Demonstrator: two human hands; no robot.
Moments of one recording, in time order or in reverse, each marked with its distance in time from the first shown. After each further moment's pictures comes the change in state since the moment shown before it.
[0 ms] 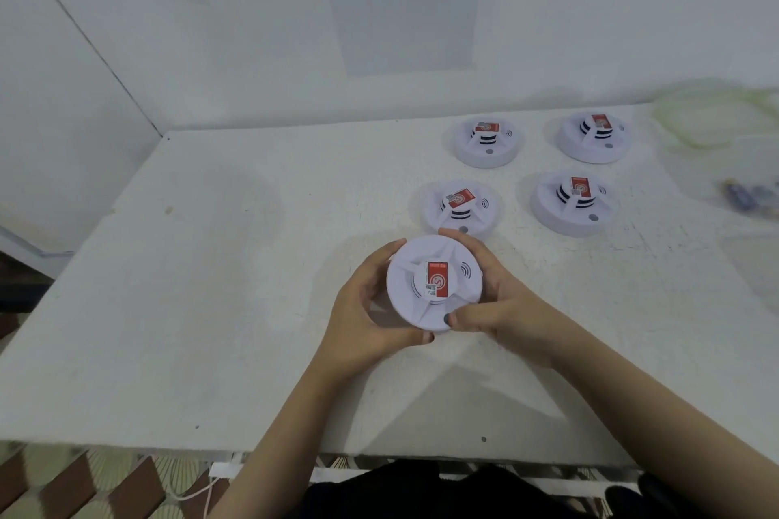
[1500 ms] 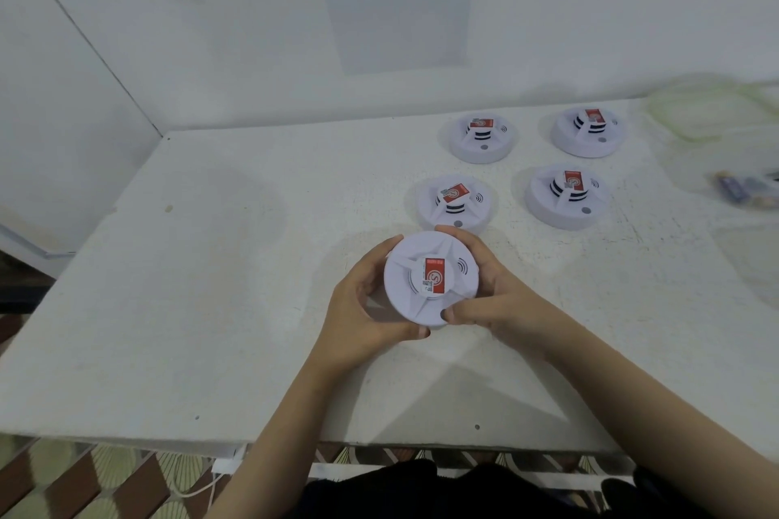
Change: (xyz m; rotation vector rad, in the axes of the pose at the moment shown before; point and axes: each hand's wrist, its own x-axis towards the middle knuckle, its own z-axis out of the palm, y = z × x) left_hand -0.003 -0.001 0.003 0.005 -0.012 0.003; right_hand -0.002 0.008 -0.003 0.043 -0.010 -0.042
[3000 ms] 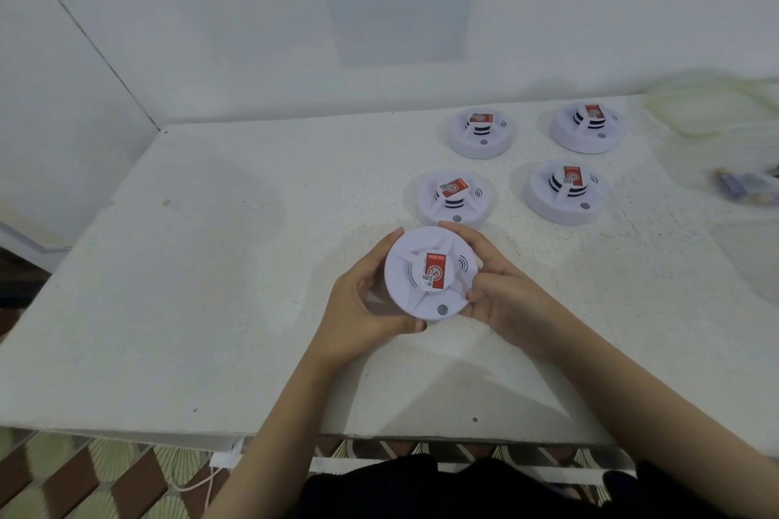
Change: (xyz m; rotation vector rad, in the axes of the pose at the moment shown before) left_hand 0.001 0.002 0.000 -0.022 -0.060 0.024; right_hand -0.001 0.004 -0.002 0.195 0.070 0.034
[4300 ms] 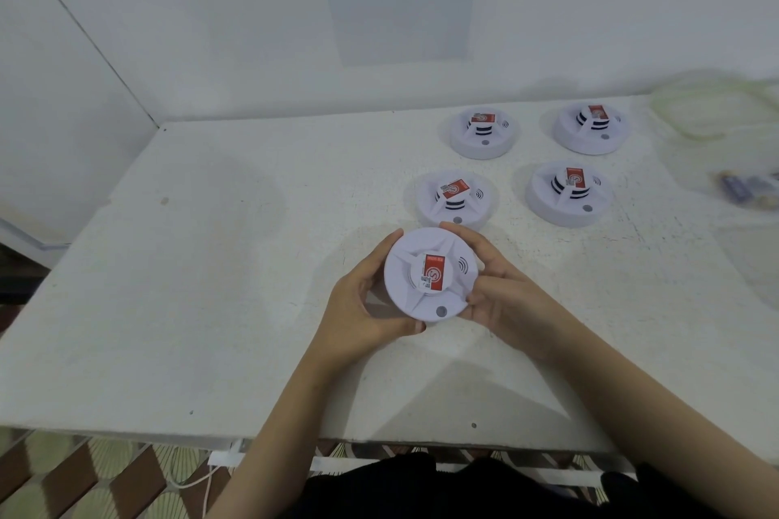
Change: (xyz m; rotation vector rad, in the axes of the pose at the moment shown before) left_hand 0.000 -0.007 -0.001 0.054 -0.010 -0.032; right_hand 0.001 0.001 -0.004 0.048 -0.047 -0.019
